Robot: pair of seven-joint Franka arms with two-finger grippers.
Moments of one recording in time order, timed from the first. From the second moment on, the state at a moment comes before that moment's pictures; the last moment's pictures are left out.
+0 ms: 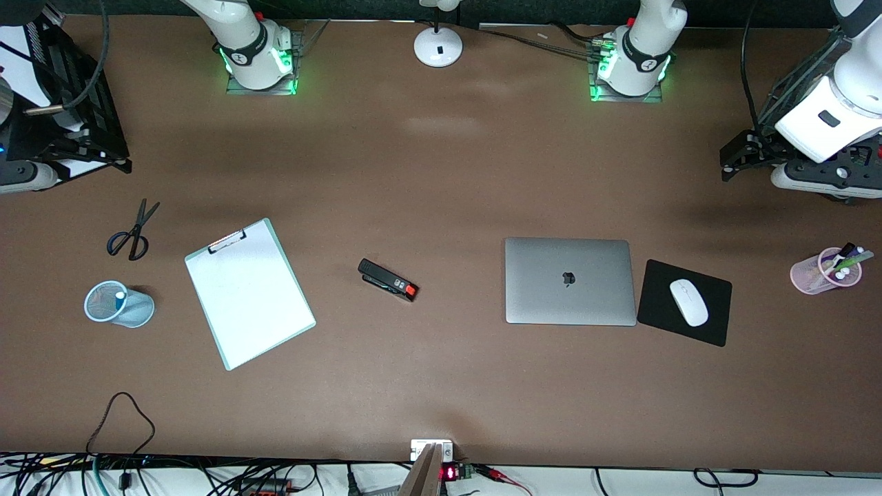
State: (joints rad) left arm -0.06 -0.04 -0.03 -1.70 0.06 1.67 0.05; right arm 0.06 0.06 -0.05 -1.53 0.00 1.54 -0.12
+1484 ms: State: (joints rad) left arm -0.04 -0.04 -0.03 -1.70 0.06 1.66 0.11; right arm 0.05 -0.04 -0.03 -1.66 0.00 1.67 -0.01
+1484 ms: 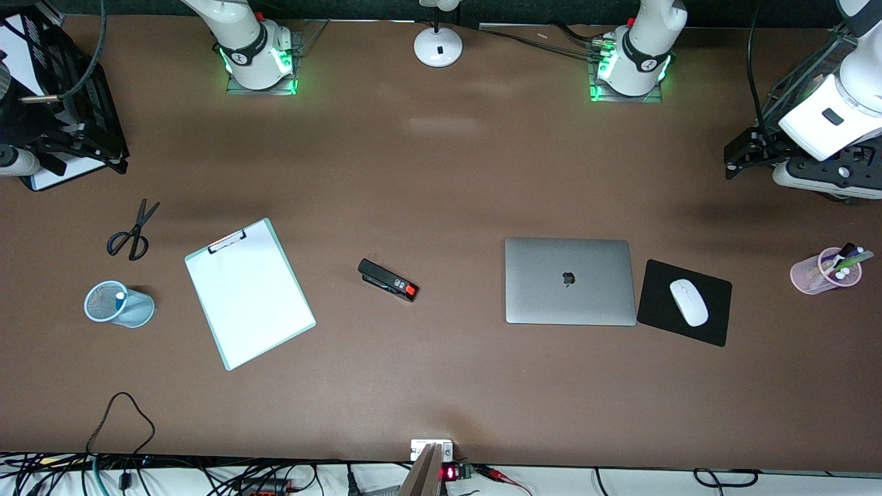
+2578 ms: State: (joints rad) left arm -0.04 -0.04 -0.06 -1.69 0.06 1.65 0.11; right arm 0.05 -0.04 -0.03 -1.66 0.00 1.67 -0.01
